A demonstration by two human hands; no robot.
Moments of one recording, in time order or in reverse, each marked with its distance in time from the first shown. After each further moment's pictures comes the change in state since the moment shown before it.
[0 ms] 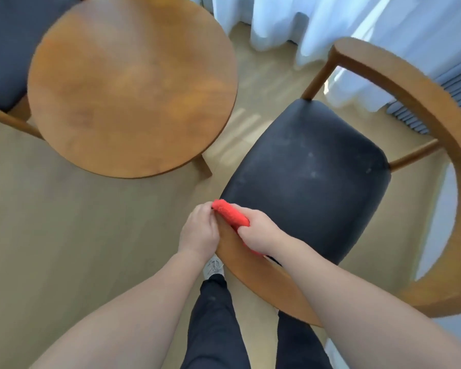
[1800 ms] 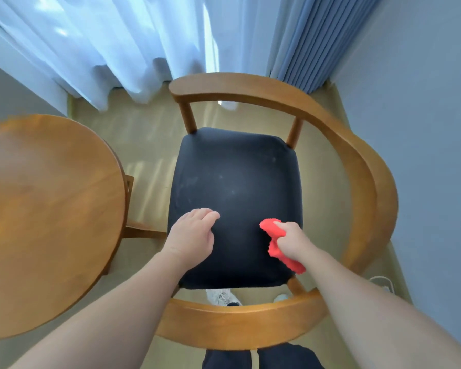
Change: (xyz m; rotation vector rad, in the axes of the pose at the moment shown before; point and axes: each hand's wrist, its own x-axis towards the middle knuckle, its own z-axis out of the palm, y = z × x) left_hand 0.077 0.165 0.047 0.695 -0.447 0.816; right_hand -0.045 0.198 -0.093 0.370 0.443 0.529
